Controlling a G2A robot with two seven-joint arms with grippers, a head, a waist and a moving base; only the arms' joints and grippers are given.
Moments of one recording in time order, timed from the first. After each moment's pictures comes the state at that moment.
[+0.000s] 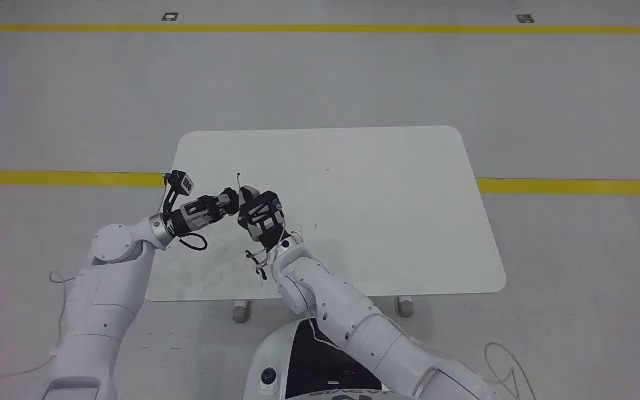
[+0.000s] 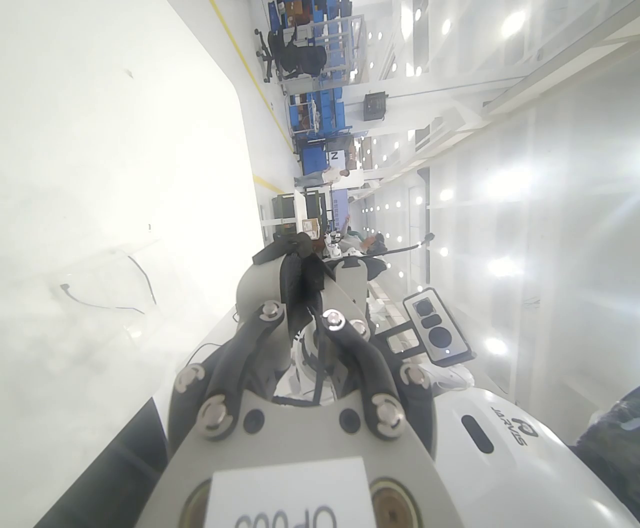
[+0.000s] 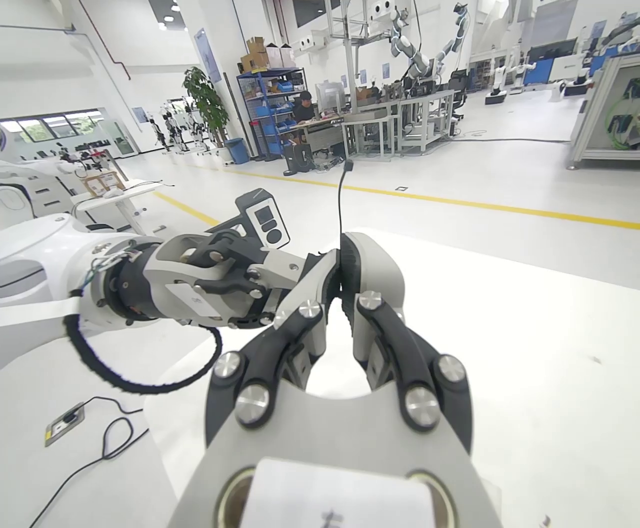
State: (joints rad) left arm 1.21 -1.05 -1.44 -1.08 -0.50 -0.34 -1.18; right arm -1.16 -1.79 0.74 -1.02 -1.29 0.12 -0.33
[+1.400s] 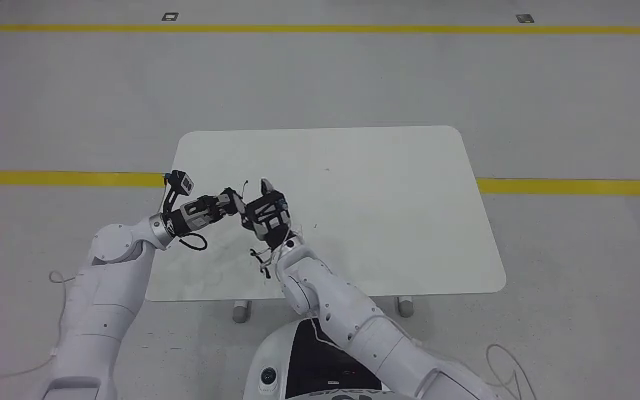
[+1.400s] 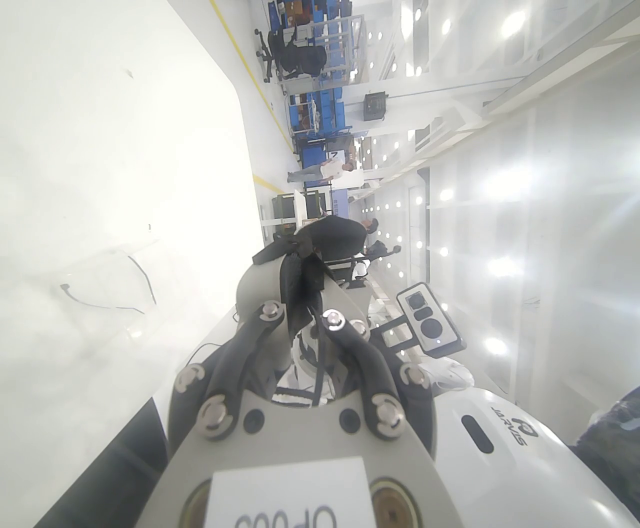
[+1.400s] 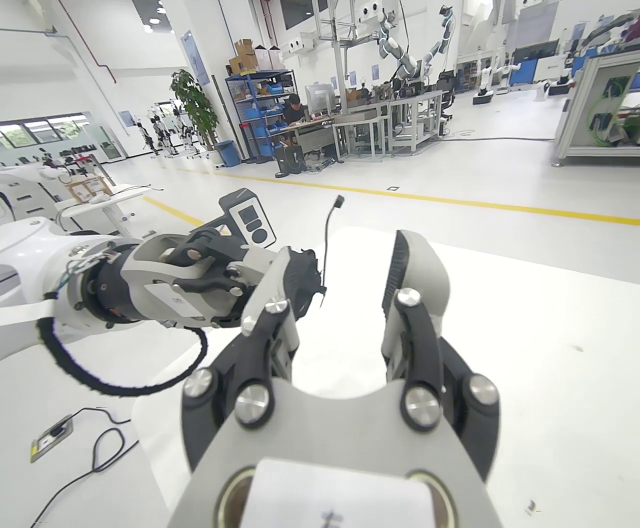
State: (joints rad) left arm 1.21 -1.05 -1.44 -1.08 -0.50 -0.34 -1.18; right arm -1.18 -1.77 0.77 -1.05 -1.31 0.14 -0.33
